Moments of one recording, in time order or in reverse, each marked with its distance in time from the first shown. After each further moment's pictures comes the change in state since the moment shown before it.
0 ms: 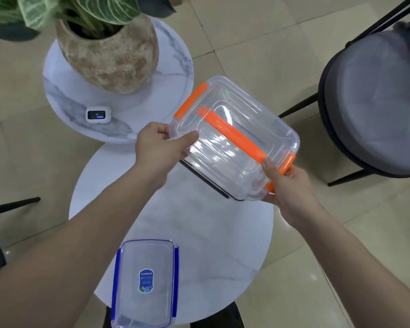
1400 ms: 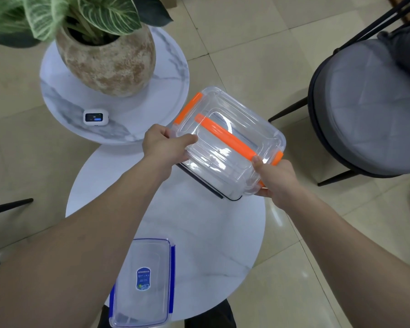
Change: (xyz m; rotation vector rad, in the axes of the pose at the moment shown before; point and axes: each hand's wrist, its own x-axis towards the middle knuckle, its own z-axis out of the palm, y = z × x) left_hand 0.023 -0.003 0.016 0.082 0.048 -0.108; right_hand 0.017 -0.025 0.012 -0.227 0.141 0.206
